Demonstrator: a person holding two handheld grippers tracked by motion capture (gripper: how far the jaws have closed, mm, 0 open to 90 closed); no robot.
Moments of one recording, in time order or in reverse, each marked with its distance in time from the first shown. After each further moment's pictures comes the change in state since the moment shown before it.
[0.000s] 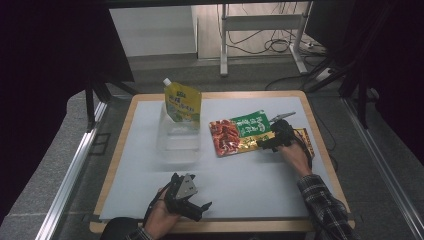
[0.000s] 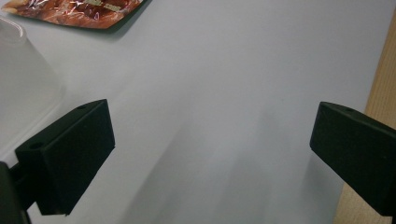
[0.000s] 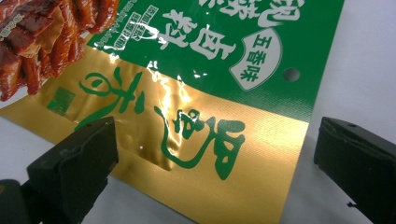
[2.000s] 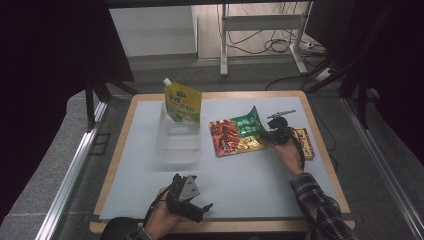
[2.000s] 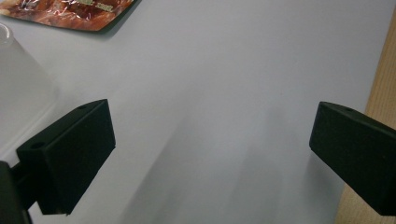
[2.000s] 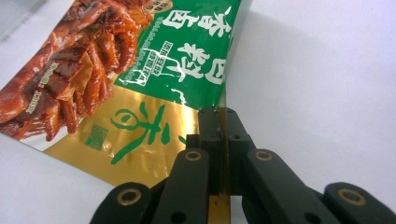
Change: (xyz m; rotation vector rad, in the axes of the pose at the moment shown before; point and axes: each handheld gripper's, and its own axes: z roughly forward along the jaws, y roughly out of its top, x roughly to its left) left arm -0.004 0.001 0.003 0.023 0.007 0.035; right arm 0.013 0.012 -0.007 -0.039 0.011 0.118
